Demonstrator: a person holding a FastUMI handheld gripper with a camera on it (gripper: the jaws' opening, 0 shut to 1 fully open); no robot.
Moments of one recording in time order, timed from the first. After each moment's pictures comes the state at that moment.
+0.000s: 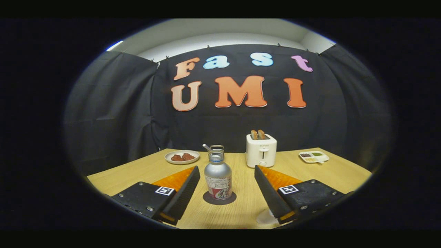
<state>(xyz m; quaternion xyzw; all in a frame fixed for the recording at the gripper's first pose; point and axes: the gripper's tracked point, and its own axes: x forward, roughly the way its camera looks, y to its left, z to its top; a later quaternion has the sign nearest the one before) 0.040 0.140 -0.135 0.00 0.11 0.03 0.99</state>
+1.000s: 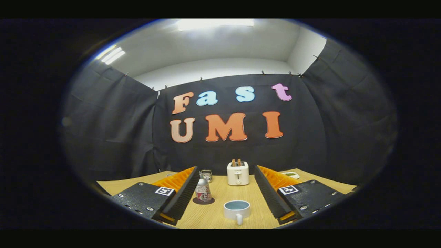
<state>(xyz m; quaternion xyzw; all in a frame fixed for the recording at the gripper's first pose) -0.088 0.043 -0.030 0.03 -0.02 0.01 1.00</state>
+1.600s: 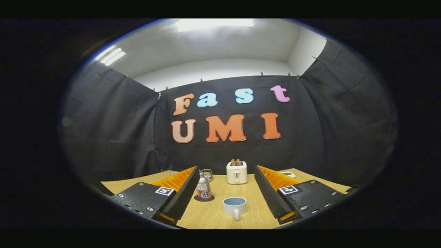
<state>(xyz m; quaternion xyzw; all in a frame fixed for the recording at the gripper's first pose) -0.120 0.046 -0.013 0.02 -0.02 0.02 1.00</state>
